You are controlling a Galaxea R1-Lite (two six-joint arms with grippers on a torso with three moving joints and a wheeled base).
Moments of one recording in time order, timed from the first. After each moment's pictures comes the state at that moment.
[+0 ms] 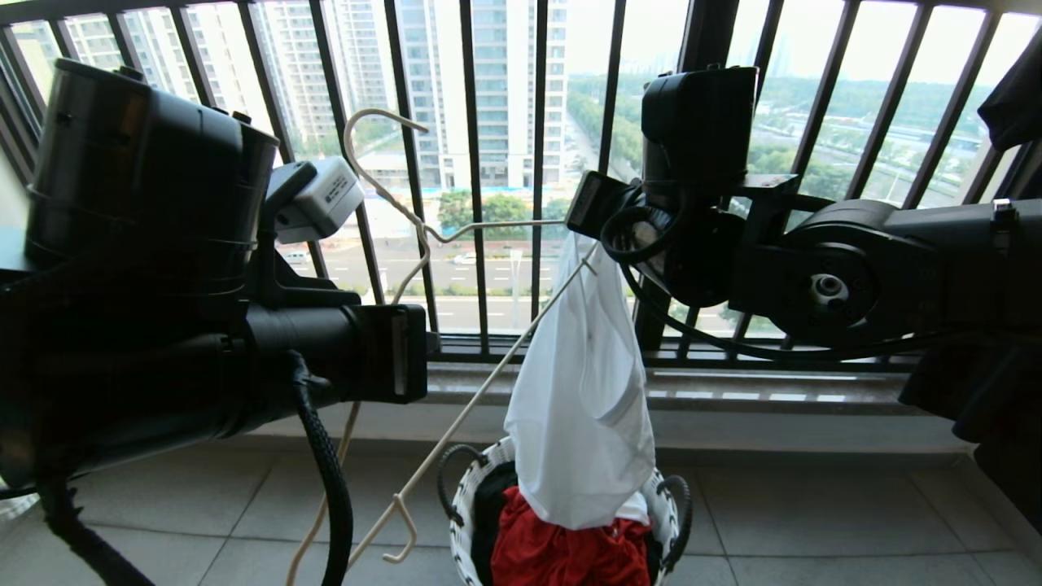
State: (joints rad) left arm -0.79 1.40 -1.15 0.18 0.29 -0.39; right arm 0.70 1.94 -1.62 -0.22 -0.62 0.46
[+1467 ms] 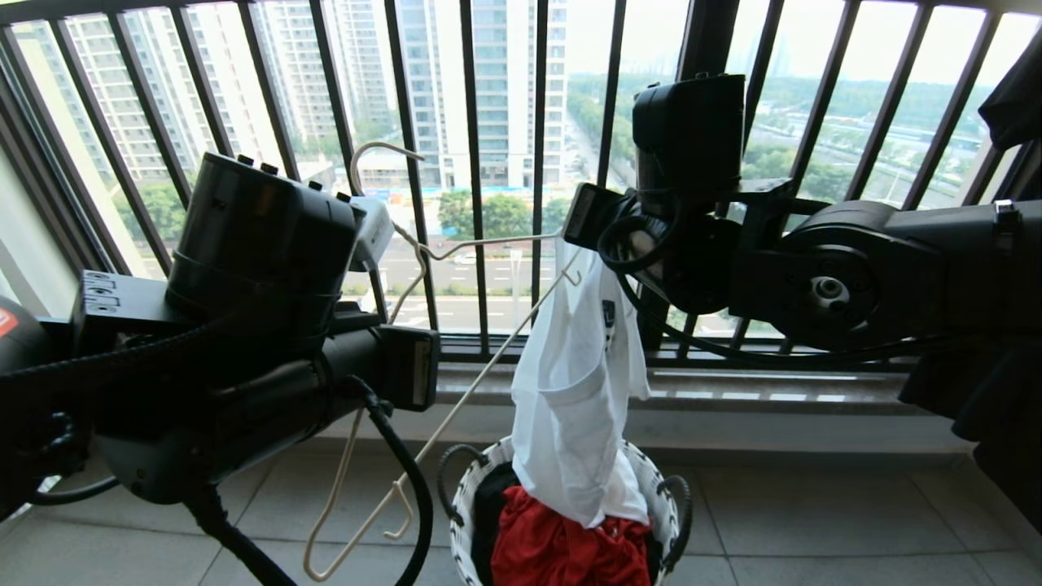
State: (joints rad) left arm -0.79 1.48 -1.09 0.08 0.51 -0.29; right arm 0.72 1.94 -1.62 -0.18 -0.61 0.45
